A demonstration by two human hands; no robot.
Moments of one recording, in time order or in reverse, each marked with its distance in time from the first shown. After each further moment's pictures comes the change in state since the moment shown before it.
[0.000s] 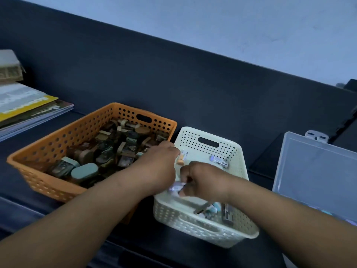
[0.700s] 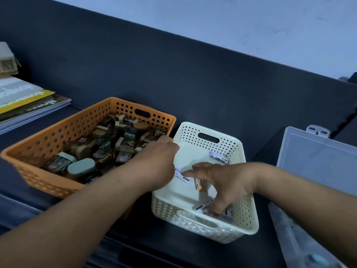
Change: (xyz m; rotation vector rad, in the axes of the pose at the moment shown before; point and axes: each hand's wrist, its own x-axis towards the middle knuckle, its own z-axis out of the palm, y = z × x) left_hand 0.000 -0.001 0.004 0.042 0.002 -0.004; right_hand -0.029 0.019 -0.032 -0.002 -0.486 0.058
